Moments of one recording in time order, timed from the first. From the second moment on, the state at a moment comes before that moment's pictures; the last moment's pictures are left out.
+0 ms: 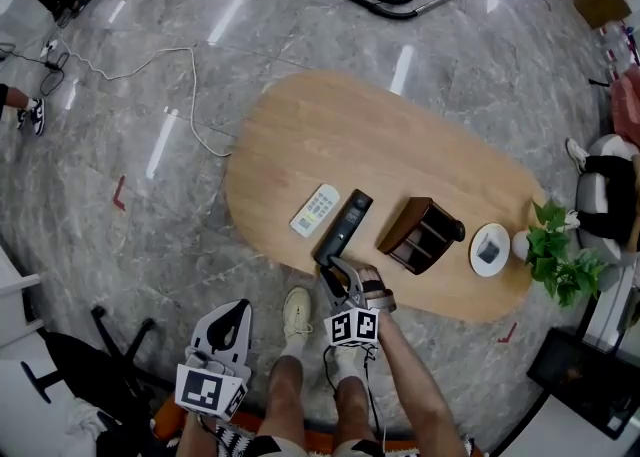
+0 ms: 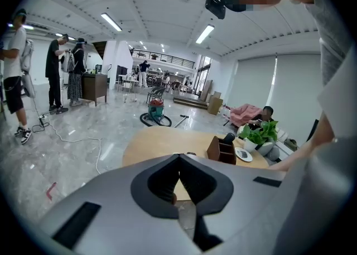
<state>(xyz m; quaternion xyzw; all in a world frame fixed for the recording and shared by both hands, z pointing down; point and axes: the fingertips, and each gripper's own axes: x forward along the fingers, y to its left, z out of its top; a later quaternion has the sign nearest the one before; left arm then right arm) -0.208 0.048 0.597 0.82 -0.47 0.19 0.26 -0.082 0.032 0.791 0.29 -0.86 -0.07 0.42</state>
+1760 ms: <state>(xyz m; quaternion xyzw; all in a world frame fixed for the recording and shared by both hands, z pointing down) -0.163 0.018 0.485 0.85 -0.47 0.15 0.19 -0.037 -0.011 0.601 0.44 -0.86 0.11 0.24</state>
